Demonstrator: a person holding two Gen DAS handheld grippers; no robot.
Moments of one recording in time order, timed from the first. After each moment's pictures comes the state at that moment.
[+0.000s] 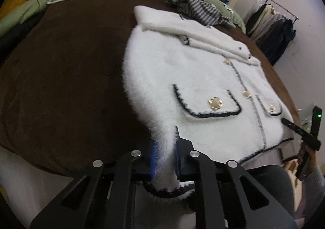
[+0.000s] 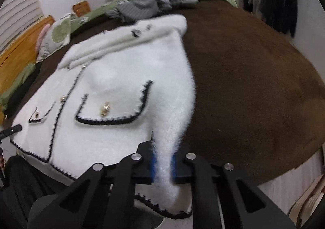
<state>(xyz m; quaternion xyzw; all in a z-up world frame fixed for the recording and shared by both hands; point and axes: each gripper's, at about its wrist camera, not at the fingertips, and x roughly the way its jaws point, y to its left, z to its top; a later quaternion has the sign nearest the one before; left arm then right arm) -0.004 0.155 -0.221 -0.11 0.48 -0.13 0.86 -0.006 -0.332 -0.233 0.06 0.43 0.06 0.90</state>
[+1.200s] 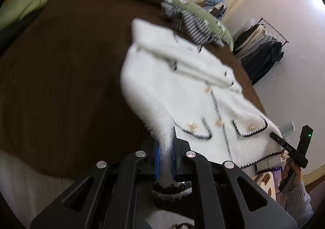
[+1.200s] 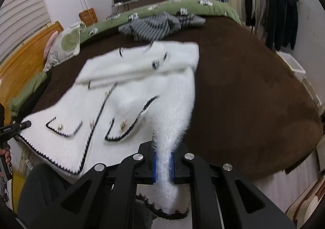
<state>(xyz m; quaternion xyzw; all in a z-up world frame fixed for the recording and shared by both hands) 0.019 0.182 -0.165 -0.18 0.45 -0.16 0.86 -0.009 -0.306 -0.143 0.06 0.39 0.06 0.92</state>
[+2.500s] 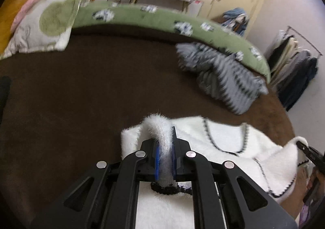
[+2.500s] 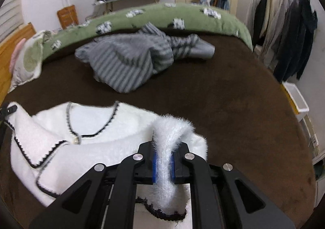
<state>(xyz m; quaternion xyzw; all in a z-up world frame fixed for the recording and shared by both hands) 0.388 0.137 -0.157 -0.11 0.42 -0.07 0.90 0.361 -0.321 -0.152 0.02 0.42 0.00 0.91</state>
